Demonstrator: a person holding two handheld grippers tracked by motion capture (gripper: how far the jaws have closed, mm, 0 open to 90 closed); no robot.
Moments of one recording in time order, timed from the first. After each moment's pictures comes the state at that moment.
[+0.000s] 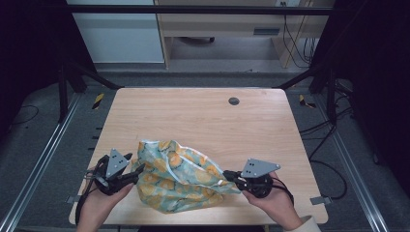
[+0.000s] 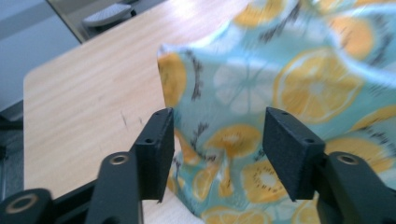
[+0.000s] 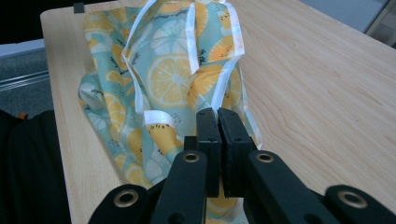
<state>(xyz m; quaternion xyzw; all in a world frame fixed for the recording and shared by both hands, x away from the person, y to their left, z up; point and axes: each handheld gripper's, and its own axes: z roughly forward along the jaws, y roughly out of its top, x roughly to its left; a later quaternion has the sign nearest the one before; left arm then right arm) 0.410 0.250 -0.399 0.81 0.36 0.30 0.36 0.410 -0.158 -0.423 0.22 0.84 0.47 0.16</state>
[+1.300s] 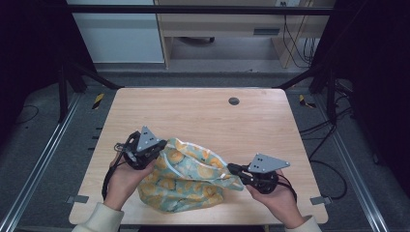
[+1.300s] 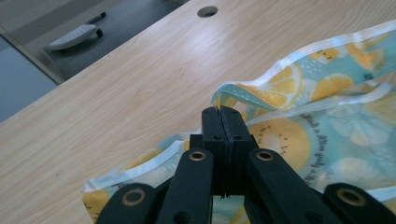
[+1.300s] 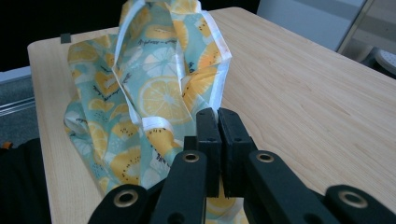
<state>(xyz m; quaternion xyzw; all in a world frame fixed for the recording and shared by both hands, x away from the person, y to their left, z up) 0.455 0.186 -0.368 0.83 0.30 0.28 0.38 0.413 -0.169 -0.412 0.23 0.81 0.50 0.18</state>
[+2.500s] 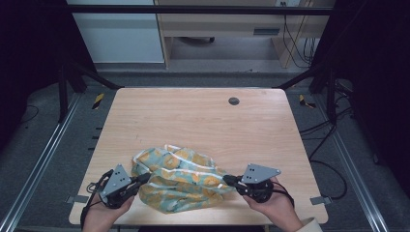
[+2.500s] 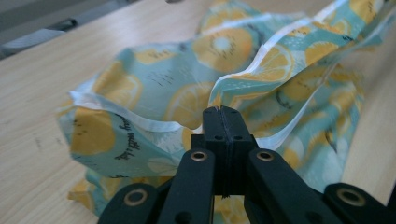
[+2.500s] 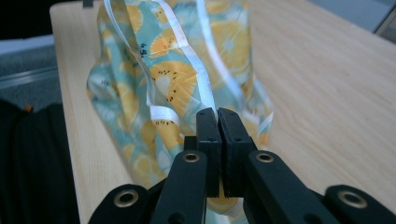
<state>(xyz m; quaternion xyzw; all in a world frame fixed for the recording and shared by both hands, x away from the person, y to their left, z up) 0.384 0.244 -0.434 0.83 0.27 0.22 0.43 0.400 -0.158 -0.432 0.19 0.85 0.47 0.16</state>
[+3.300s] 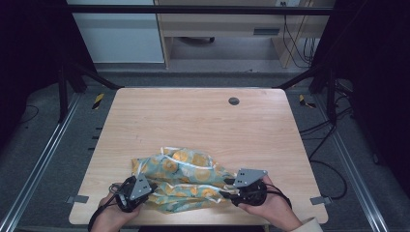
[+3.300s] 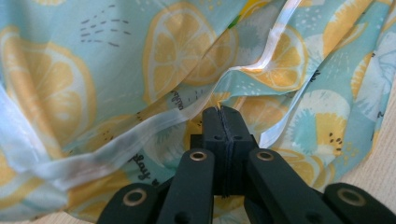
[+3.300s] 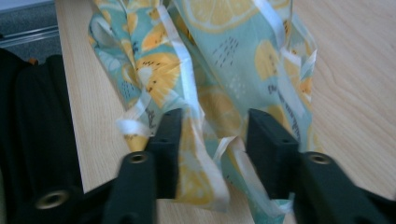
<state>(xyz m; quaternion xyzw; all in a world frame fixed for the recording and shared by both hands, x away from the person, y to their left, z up) 0.394 0.221 -0.469 0.90 0.23 0.22 0.30 0.406 -0.149 -0.454 0.19 0.89 0.41 0.12</state>
